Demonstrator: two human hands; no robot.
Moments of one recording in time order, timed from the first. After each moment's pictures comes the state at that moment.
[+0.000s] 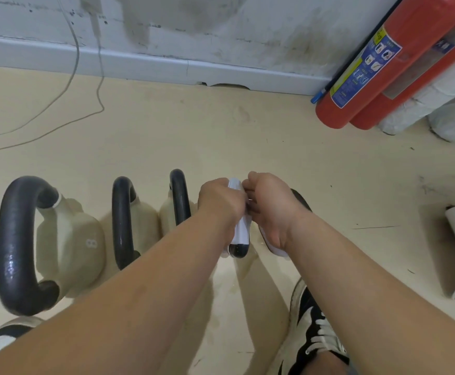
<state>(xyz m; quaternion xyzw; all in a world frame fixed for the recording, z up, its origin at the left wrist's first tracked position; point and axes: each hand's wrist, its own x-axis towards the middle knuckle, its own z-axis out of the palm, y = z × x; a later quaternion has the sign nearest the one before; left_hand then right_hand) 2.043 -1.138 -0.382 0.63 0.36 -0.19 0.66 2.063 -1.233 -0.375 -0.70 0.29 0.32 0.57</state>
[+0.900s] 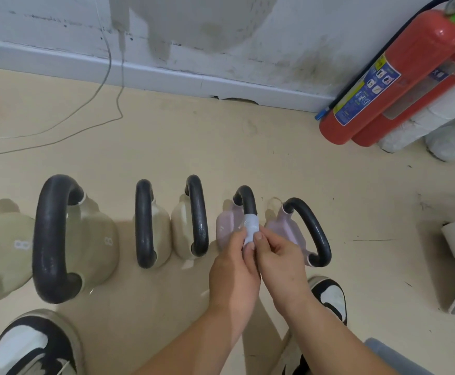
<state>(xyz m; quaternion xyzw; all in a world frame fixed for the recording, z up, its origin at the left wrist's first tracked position) 1.932 -1.168 -0.424 0.77 0.23 -0.02 0.59 1.964 -1.245 -0.387 -0.83 0.15 0.16 0.52</state>
